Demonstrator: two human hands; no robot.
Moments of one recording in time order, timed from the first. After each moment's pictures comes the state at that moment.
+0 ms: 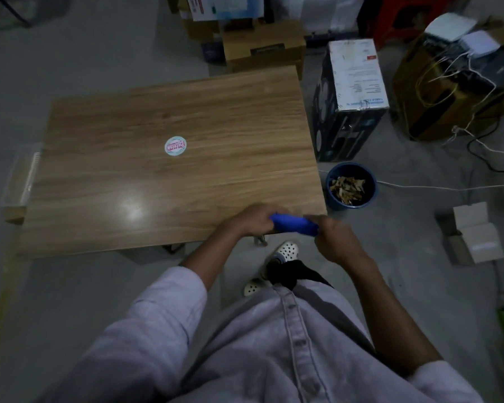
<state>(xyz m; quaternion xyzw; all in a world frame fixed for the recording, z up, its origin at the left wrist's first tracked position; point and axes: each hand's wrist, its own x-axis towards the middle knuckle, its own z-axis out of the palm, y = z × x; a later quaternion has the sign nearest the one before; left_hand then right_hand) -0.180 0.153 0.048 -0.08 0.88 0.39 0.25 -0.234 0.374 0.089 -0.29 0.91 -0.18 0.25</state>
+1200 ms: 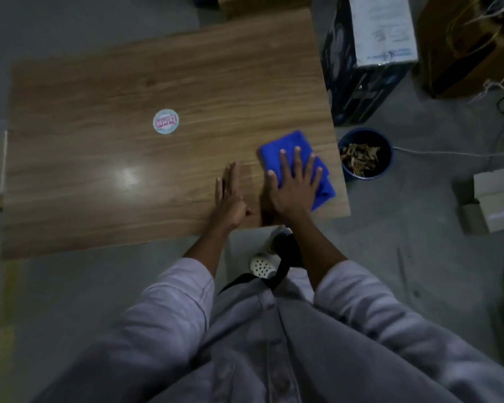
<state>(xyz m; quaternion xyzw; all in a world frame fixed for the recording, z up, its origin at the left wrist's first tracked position) -0.159 0.085 -0.045 -0.31 0.85 0.41 0.10 -0.253 0.221 -0.054 -0.18 0.96 -0.16 0.11</state>
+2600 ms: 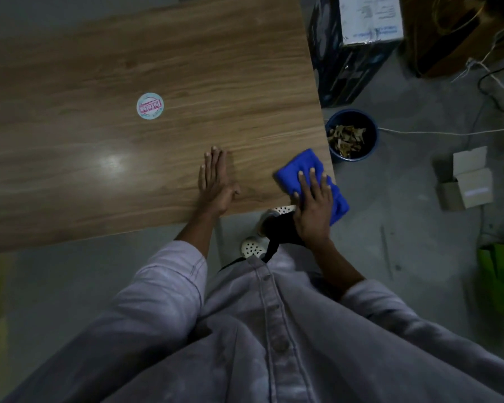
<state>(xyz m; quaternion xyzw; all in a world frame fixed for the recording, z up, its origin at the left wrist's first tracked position) -0.151 0.080 -0.047 -0.29 0.89 0.33 0.10 -0.213 0.329 -0.060 -0.19 0.95 -0.25 0.06</state>
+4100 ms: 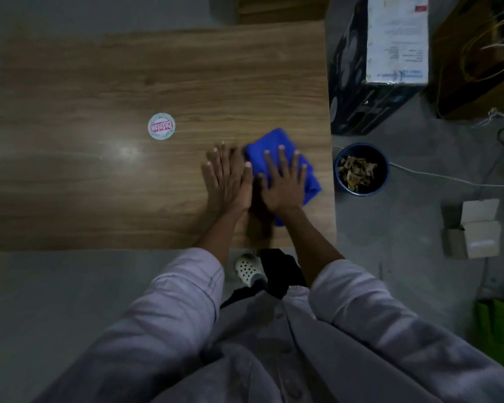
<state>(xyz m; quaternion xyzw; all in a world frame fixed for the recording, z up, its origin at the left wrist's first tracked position) -0.246 0.079 -0.036 -0.40 0.89 0.21 0.02 -0.321 0.194 -0.040 -0.30 0.92 -0.14 0.21</state>
